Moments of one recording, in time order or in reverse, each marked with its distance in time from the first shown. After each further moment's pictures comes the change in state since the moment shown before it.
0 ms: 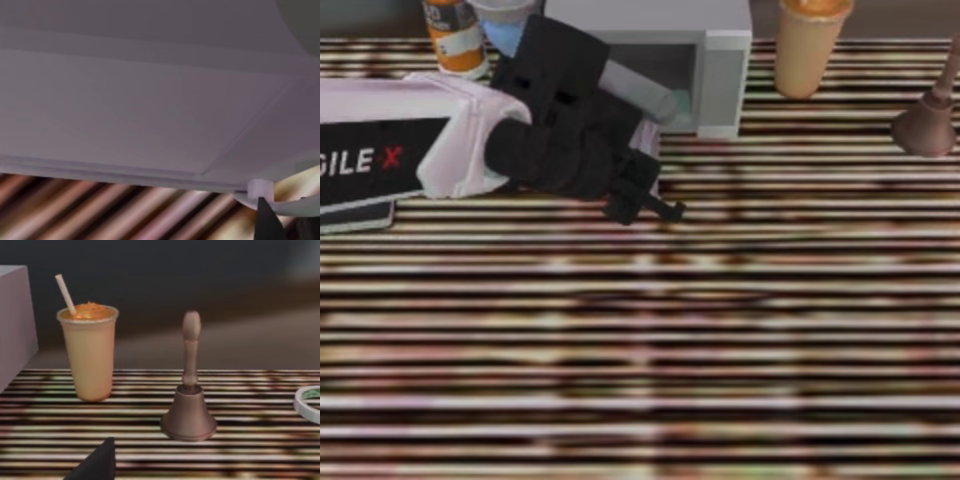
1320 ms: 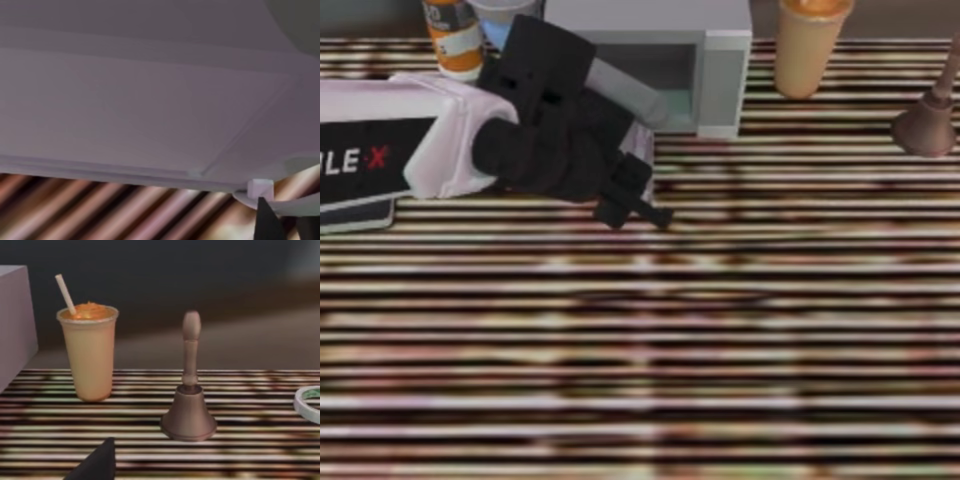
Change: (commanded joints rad) left arm 0.021 -0.016 -0.020 -0.005 0.043 0.052; right arm 0.000 0.000 0.000 0.000 0.000 0.000
